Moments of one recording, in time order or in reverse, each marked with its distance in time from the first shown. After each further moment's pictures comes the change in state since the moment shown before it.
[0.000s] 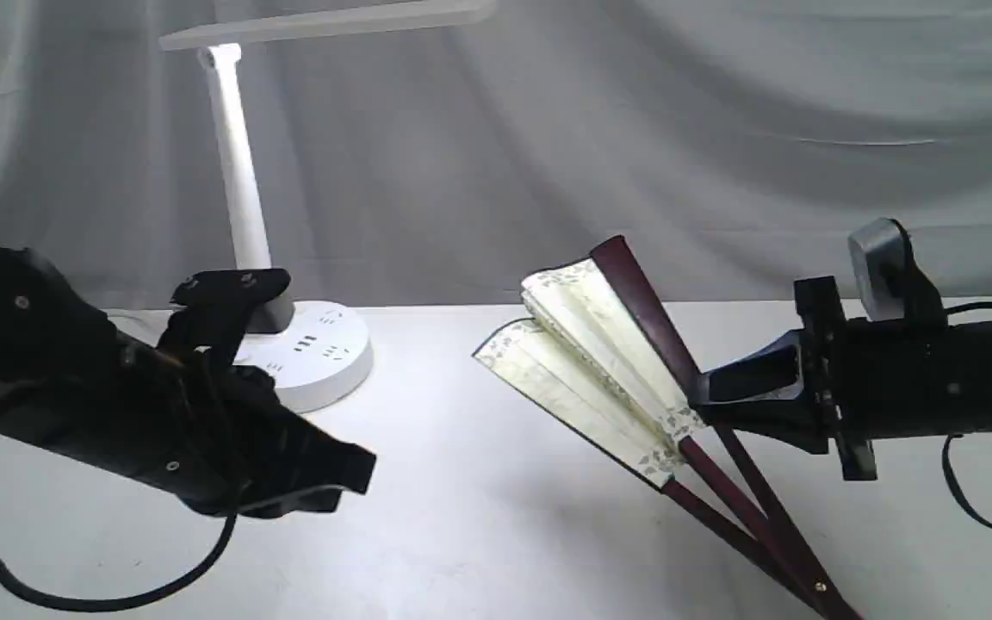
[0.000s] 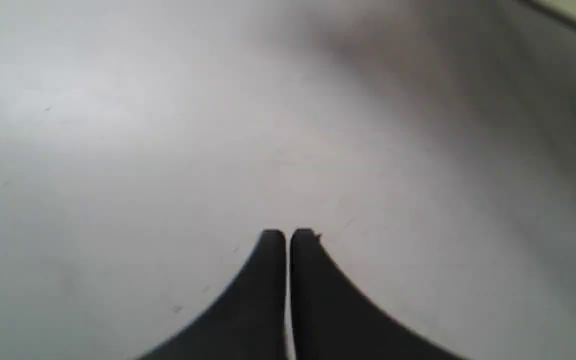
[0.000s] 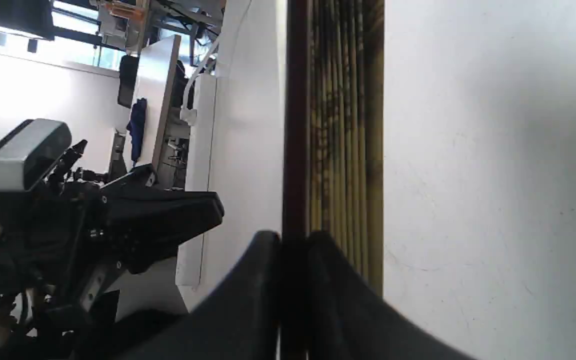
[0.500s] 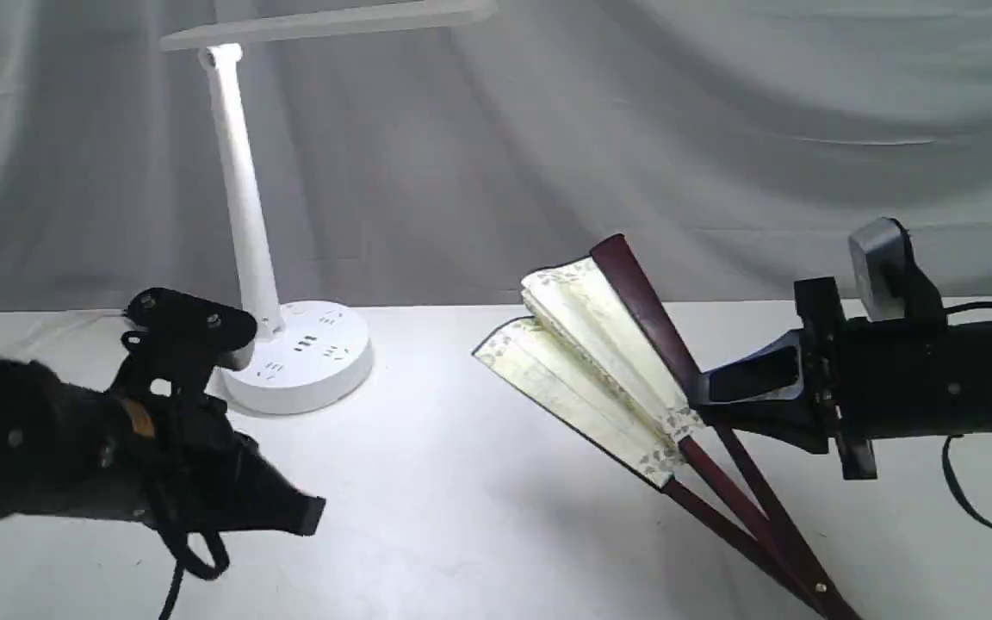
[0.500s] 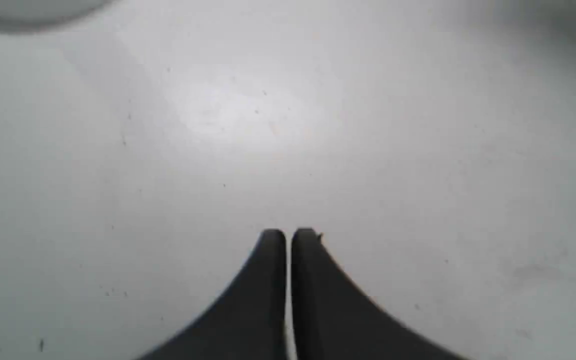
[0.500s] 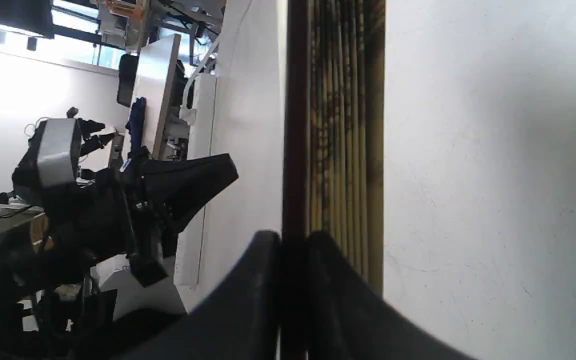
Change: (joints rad) left arm -0.002 0.000 0.156 0.439 -0.364 -0.260; right arm 0.000 0.000 0.000 0.000 0.000 -0.008
